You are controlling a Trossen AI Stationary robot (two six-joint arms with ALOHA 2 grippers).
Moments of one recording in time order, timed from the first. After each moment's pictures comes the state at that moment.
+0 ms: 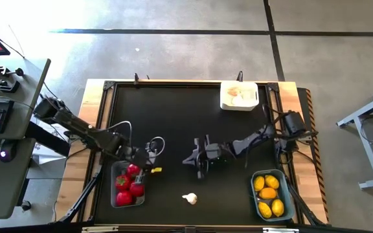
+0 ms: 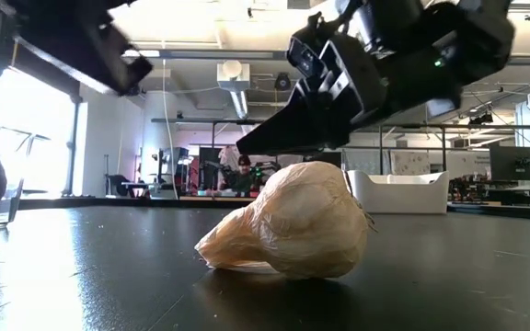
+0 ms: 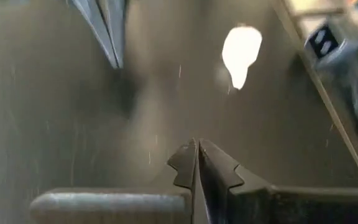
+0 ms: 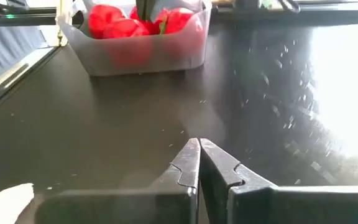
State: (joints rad) left arm -0.42 1.29 0.74 -0.25 -0.08 -0.24; right arm 0.23 1.90 0.82 0.69 0.08 0.10
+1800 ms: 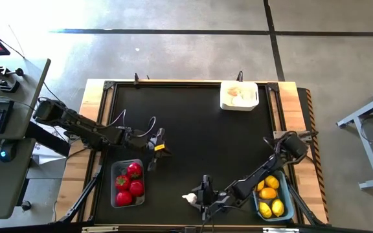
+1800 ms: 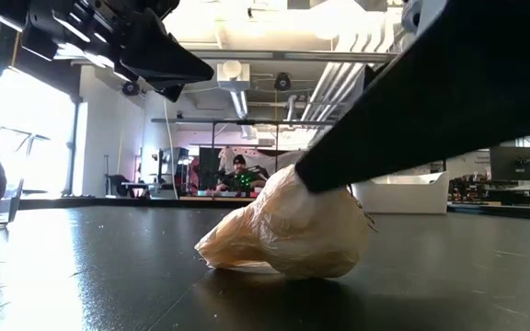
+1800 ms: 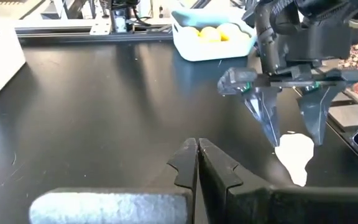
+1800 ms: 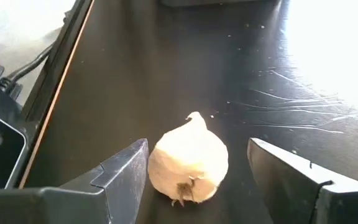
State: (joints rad) left arm -0.22 1.31 0.54 0.41 -0.04 -0.05; right arm 0.69 2.06 1.17 0.16 0.56 0.46
